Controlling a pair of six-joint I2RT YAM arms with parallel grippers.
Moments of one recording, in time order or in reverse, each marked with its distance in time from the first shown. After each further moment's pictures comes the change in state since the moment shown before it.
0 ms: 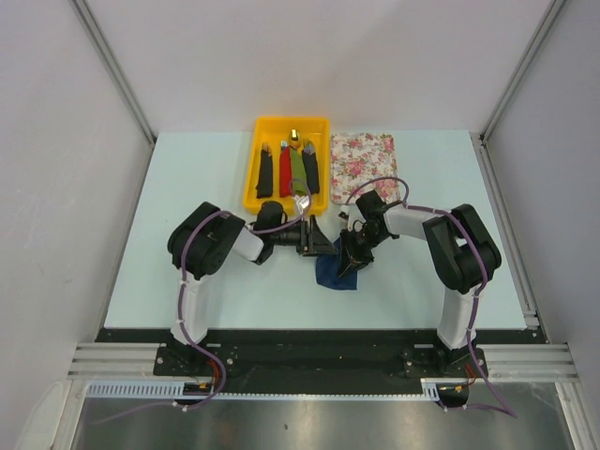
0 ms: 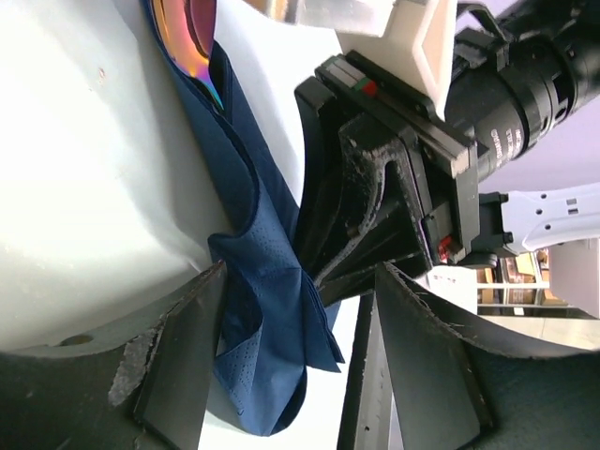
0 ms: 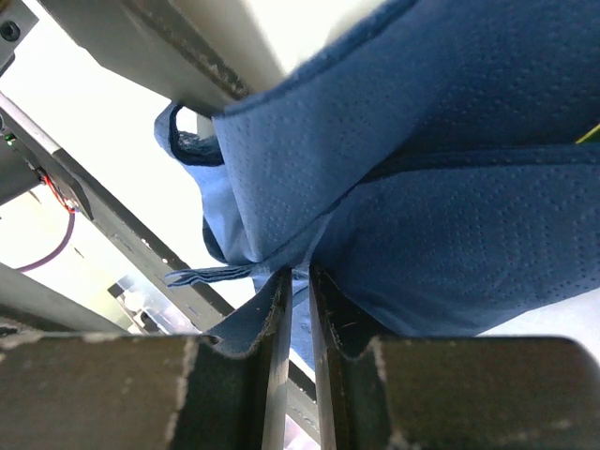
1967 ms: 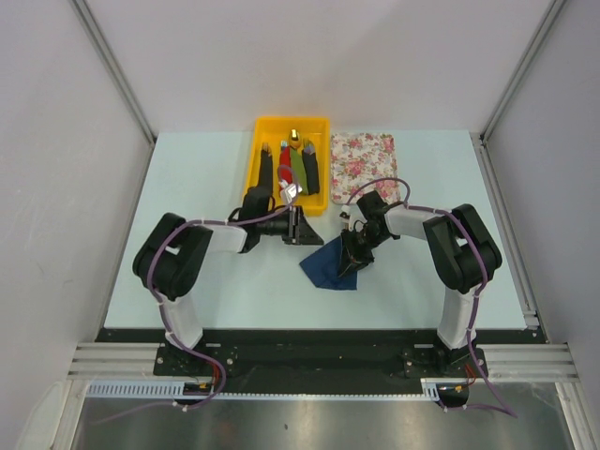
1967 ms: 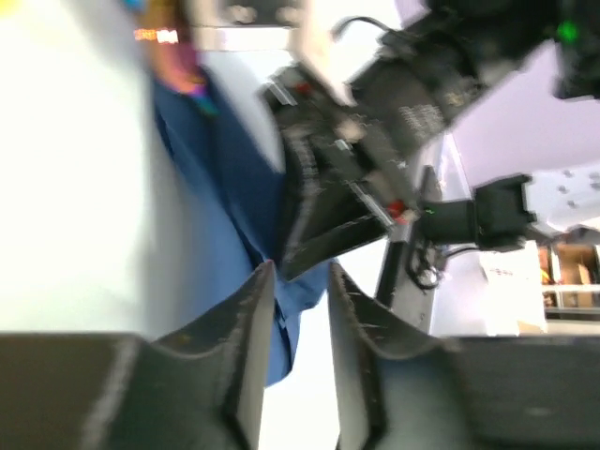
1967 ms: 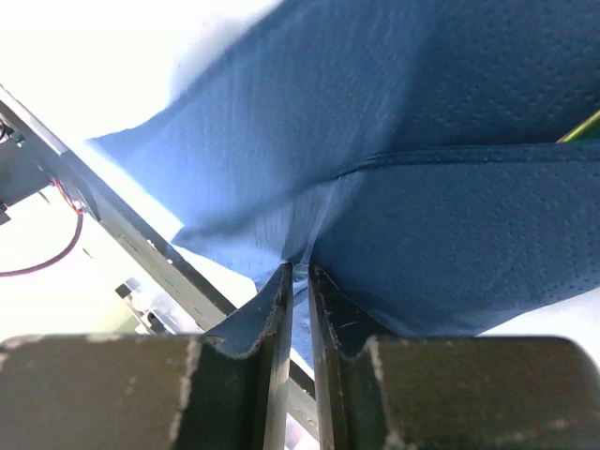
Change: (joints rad) left arm 0.056 -0.280 -0.024 -0.341 -0.014 0.270; right arm -0.007 0.000 -0.011 0.016 -0.015 0.012
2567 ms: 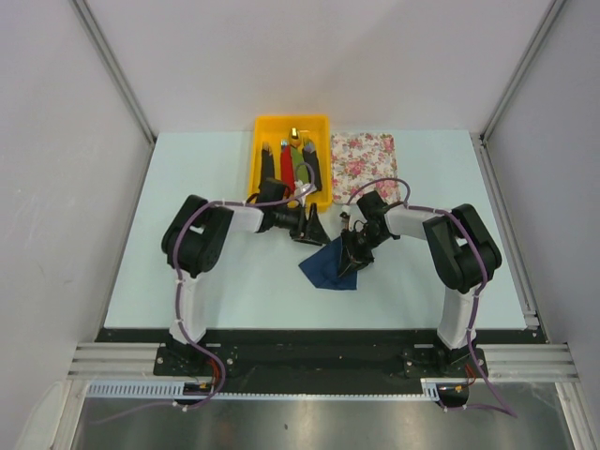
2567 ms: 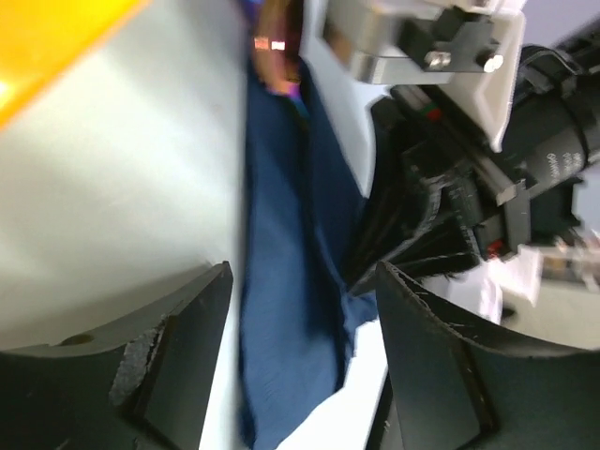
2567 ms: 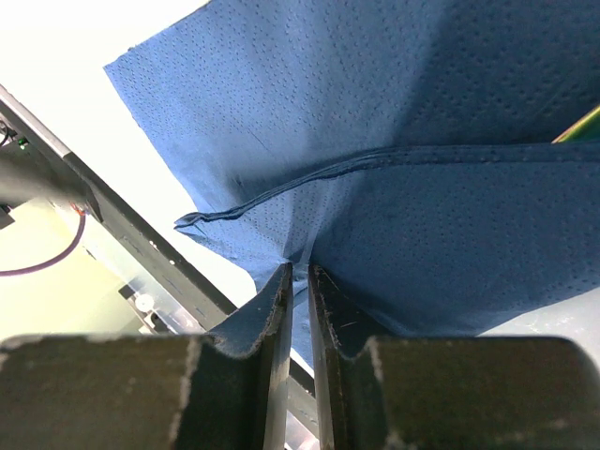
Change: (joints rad) left arm 0.022 0.243 0.298 -0.392 0.006 0.186; right arm 0.000 0.002 0.000 0.002 0.000 0.010
